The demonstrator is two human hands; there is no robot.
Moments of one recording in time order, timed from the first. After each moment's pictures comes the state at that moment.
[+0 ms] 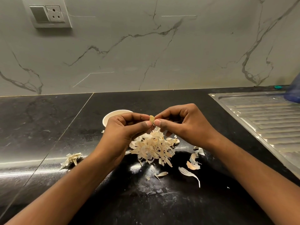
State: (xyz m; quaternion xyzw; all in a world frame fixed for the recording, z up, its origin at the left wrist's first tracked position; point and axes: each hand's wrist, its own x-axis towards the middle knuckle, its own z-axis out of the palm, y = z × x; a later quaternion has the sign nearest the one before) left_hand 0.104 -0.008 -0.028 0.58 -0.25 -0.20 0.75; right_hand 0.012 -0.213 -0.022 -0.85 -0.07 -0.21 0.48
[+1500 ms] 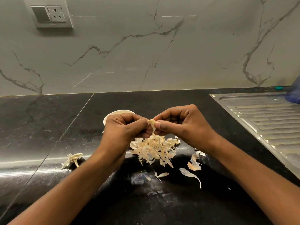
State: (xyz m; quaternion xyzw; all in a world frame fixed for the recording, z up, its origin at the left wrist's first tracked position) left_hand 0.099 -0.006 -0.026 0.61 -0.29 -0.13 0.72; right_hand 0.011 -0.203 -0.021 -0.79 -0.08 -0.19 0.58
